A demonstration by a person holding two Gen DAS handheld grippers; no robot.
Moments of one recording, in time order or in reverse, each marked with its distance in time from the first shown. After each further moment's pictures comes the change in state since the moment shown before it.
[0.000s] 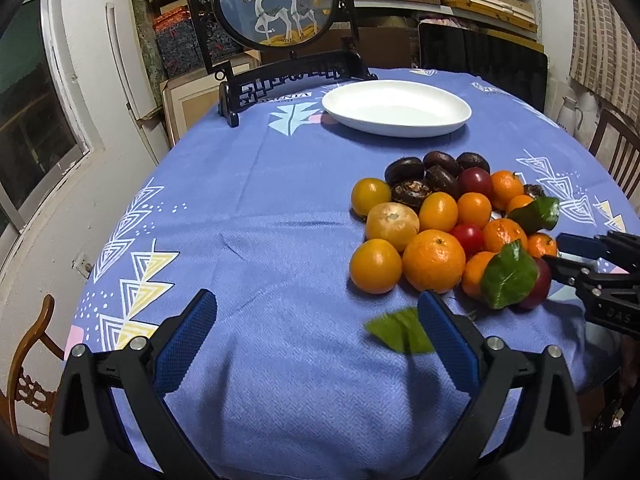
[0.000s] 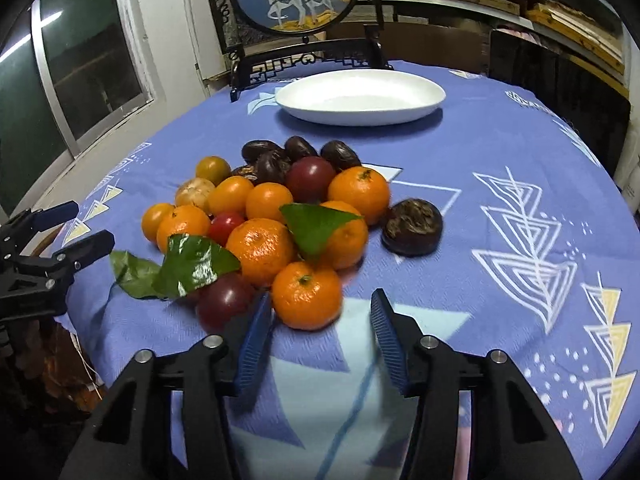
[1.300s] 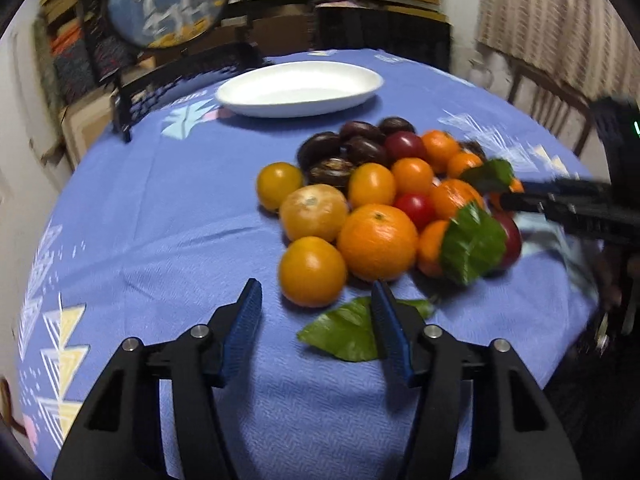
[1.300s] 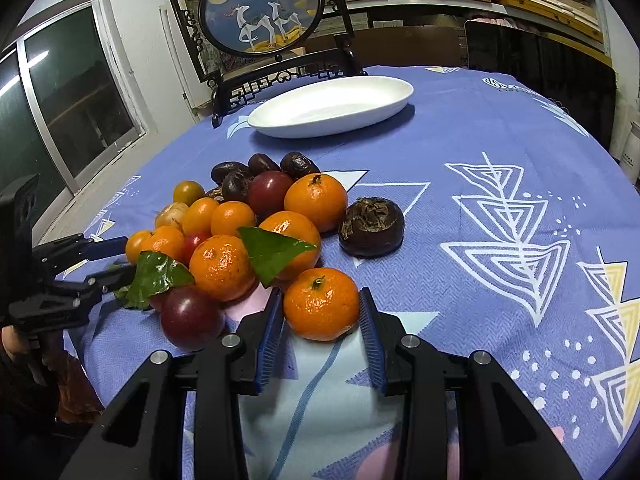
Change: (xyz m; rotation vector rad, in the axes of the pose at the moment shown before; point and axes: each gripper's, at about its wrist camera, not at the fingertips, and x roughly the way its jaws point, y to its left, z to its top) left arm 0.043 -0.010 0.001 0.239 0.002 -0.327; right arm -0.004 -0.038 -0.012 0.109 -0.078 0.021
